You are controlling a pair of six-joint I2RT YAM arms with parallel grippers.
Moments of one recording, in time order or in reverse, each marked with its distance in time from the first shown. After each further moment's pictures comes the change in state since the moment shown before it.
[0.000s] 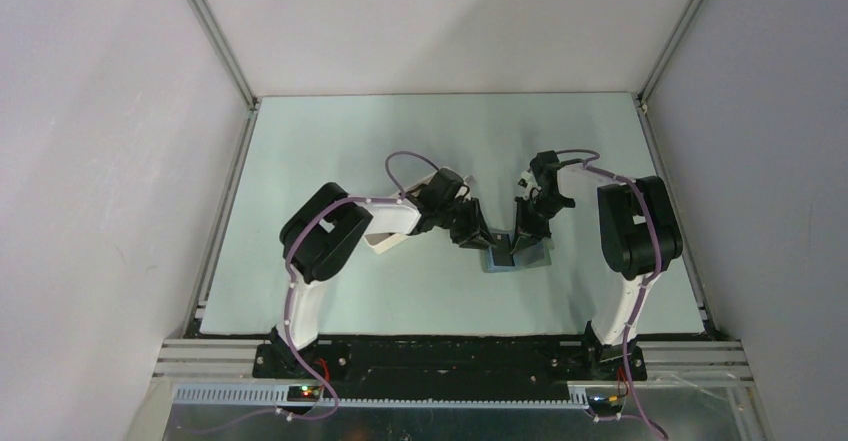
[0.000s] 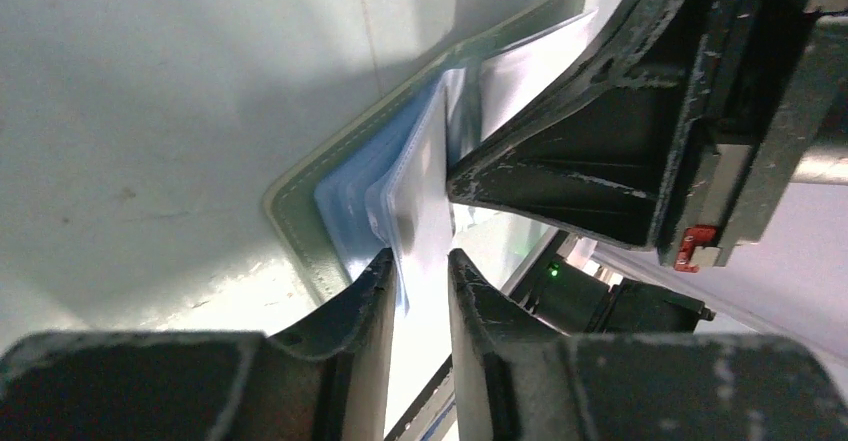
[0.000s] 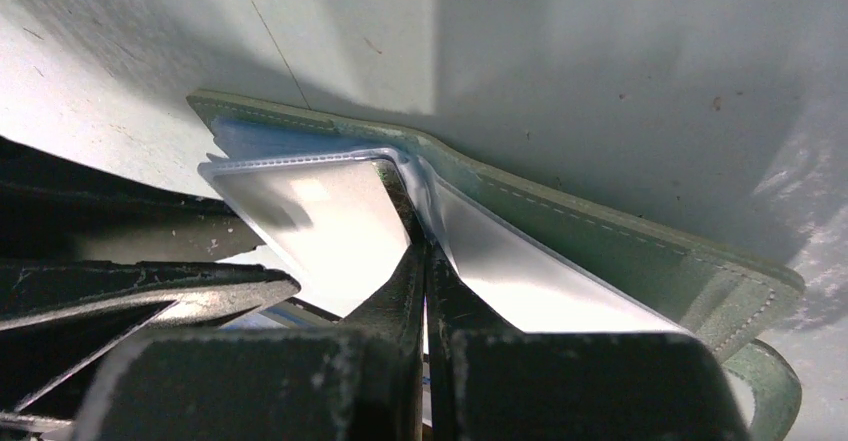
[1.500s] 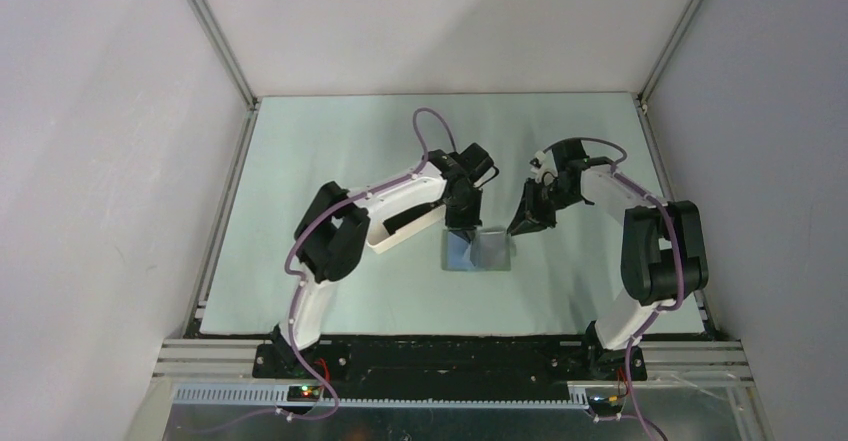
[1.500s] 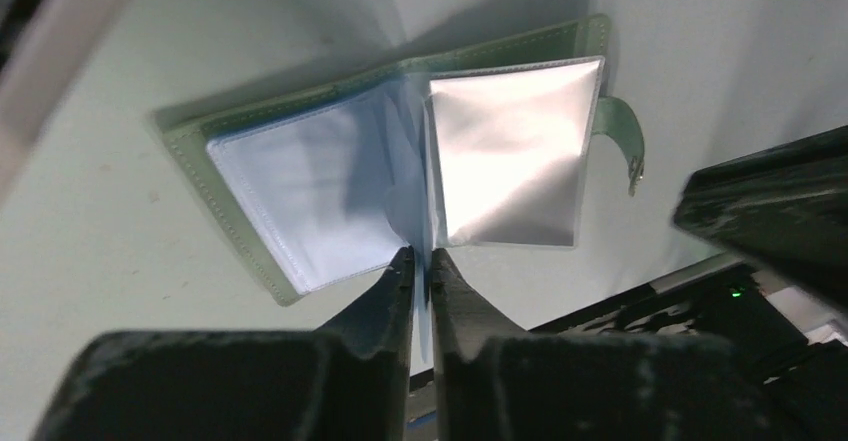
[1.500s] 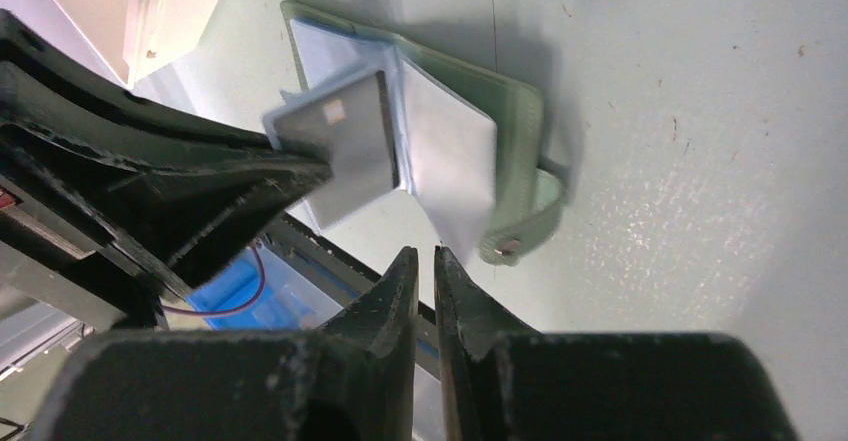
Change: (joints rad) left arm -0.055 0.039 0.530 -0.978 -0.384 0.297; right arm -0.081 -0.198 -0.033 0.053 -0.205 0.016
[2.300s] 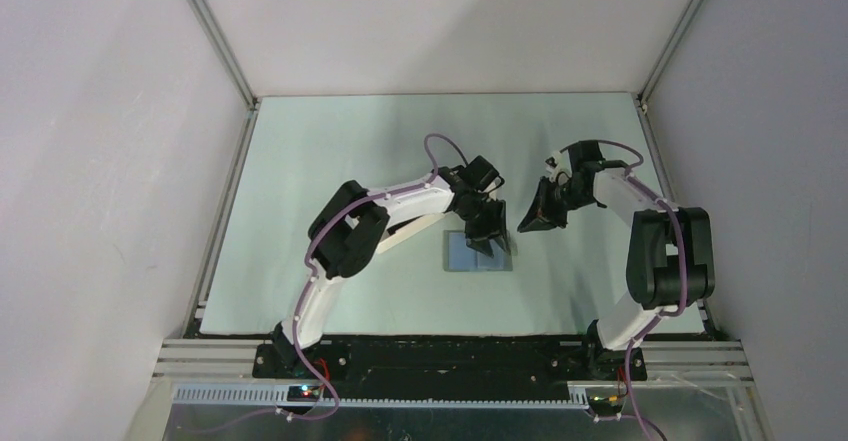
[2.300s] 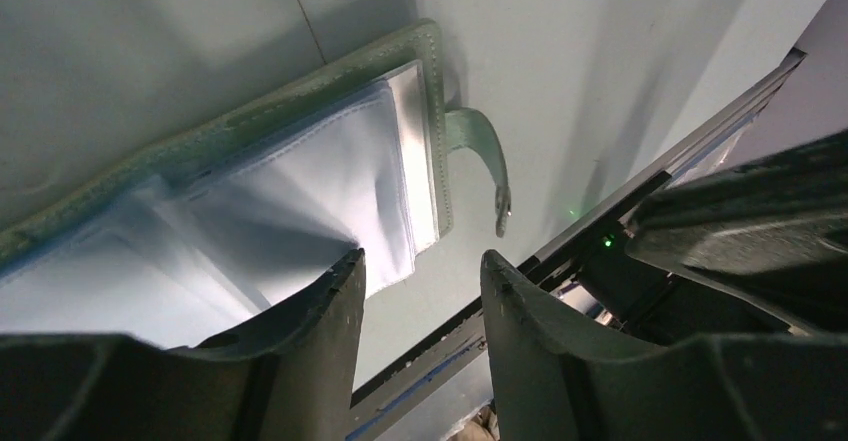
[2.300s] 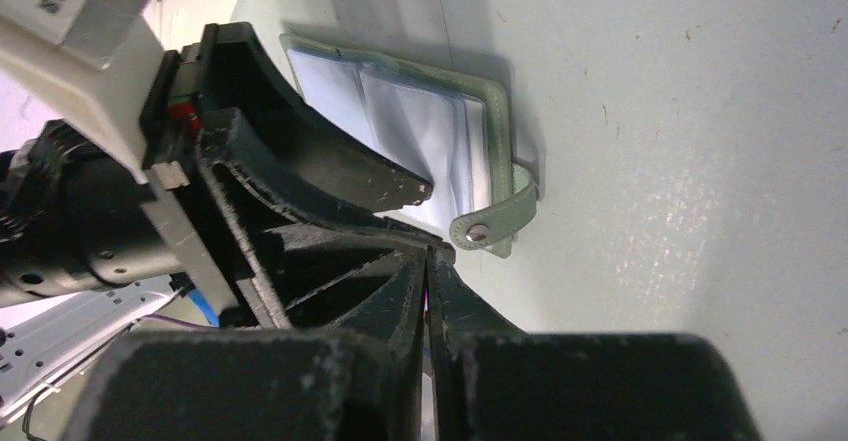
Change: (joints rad) left arm -0.018 0.119 -0.026 0.281 0.330 -0.119; right arm -0.083 -0.033 -0.042 0.024 -0.017 0.013
